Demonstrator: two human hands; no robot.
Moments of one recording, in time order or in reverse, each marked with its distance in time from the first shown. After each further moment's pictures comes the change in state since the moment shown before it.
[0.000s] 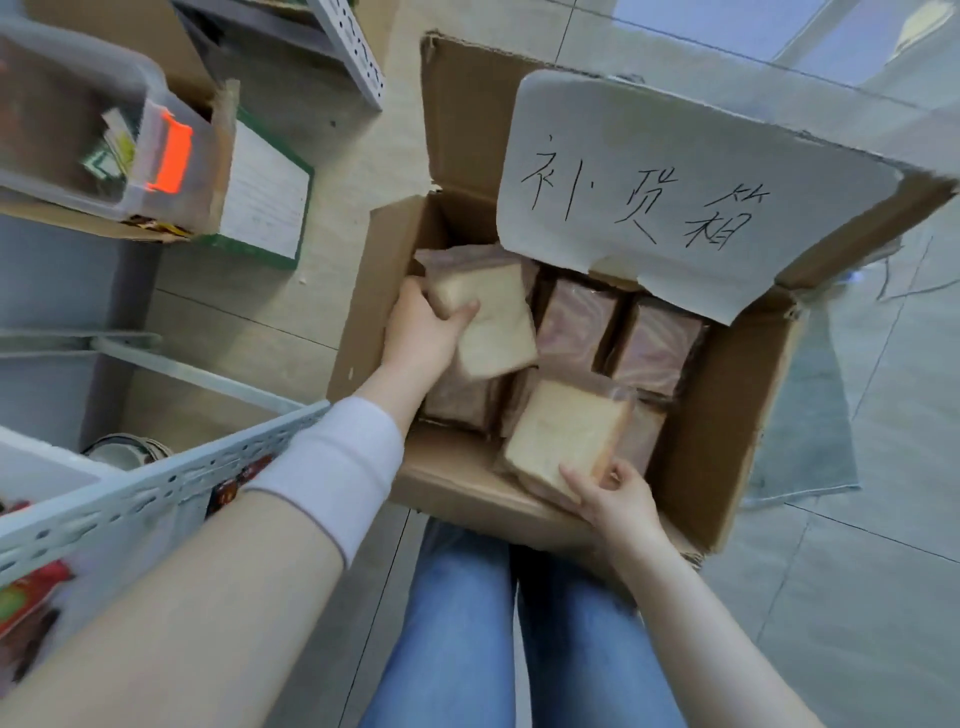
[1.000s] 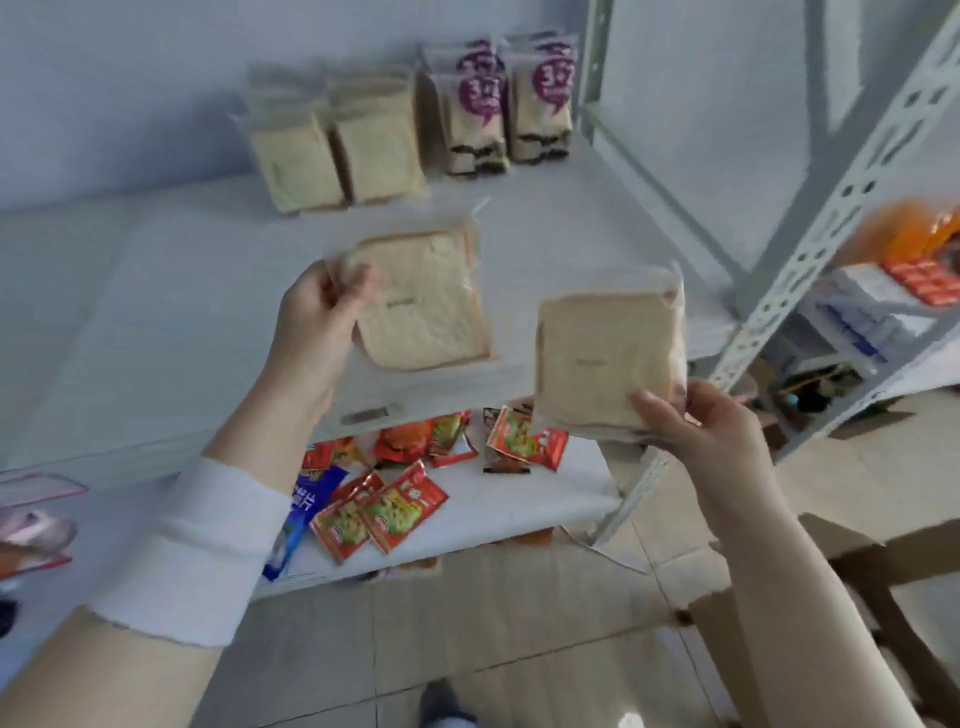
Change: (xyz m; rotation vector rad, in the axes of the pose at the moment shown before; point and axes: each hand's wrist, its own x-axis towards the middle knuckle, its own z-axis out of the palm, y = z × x) left_hand -0.627 -0.233 -0.519 -0.783 1.167 0.335; right_hand -0.576 0.049 0.234 -0.550 -0.818 -1.127
